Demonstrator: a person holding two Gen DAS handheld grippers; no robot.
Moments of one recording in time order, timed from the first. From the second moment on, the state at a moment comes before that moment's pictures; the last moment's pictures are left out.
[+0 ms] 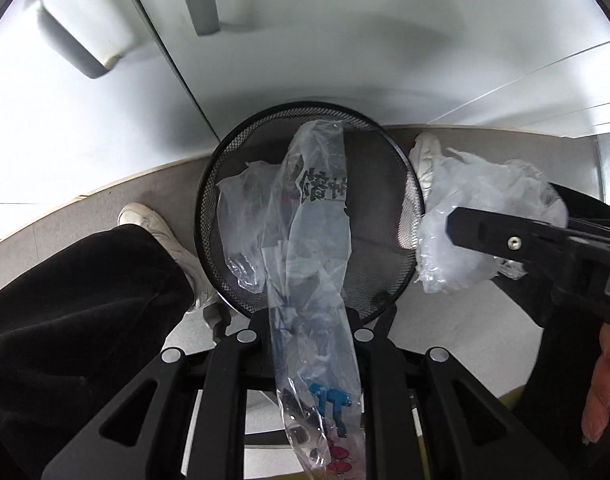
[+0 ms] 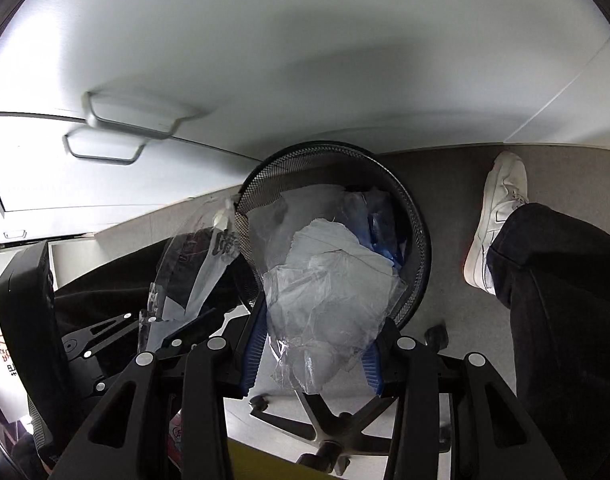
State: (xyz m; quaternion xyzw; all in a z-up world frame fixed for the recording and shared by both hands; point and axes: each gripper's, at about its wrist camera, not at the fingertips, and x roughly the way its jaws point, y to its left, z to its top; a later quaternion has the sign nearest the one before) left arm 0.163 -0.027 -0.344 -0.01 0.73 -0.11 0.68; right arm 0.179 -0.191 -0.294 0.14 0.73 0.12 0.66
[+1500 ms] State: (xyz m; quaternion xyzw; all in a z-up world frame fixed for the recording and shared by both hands) left arm 0.057 0.018 -0.104 0.03 0.53 -0.15 0.84; right arm 0.045 -0.241 -0.007 0.14 0.49 0.17 0.85
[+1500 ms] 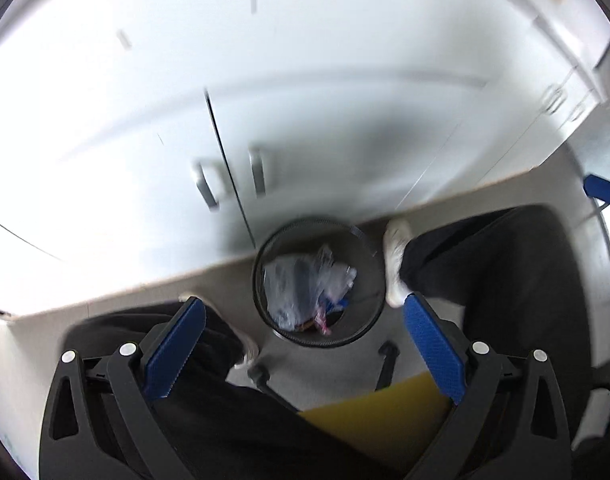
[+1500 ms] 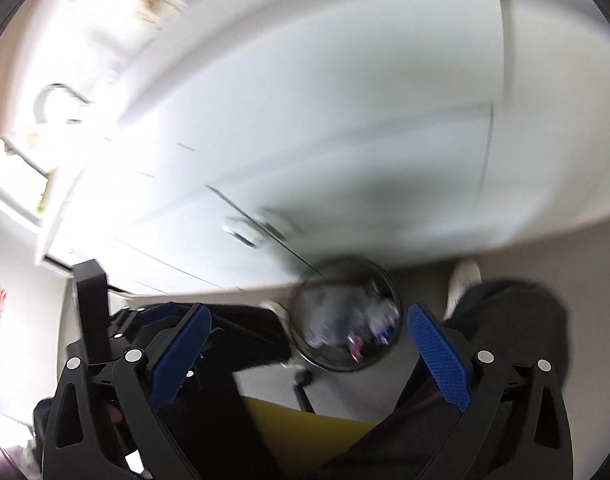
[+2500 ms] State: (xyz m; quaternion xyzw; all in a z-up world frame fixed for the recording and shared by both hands) left arm 0.379 0.008 0.154 0.22 0.35 -0.16 0.90; right arm 0.401 -0.205 0.141 0.20 0.53 -0.01 0.83
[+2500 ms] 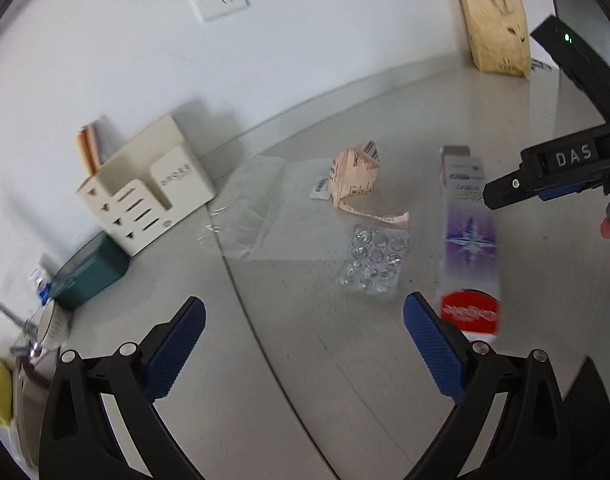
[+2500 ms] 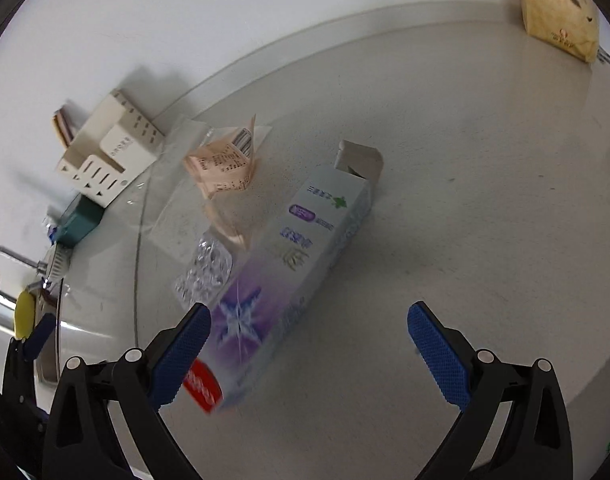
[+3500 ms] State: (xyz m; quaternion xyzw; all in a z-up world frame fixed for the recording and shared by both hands) left arm 0.452 -0.060 0.082 0.27 0.40 -0.30 0.82; right arm 0.453 -0.222 0.107 0.16 0.57 0.07 0.80
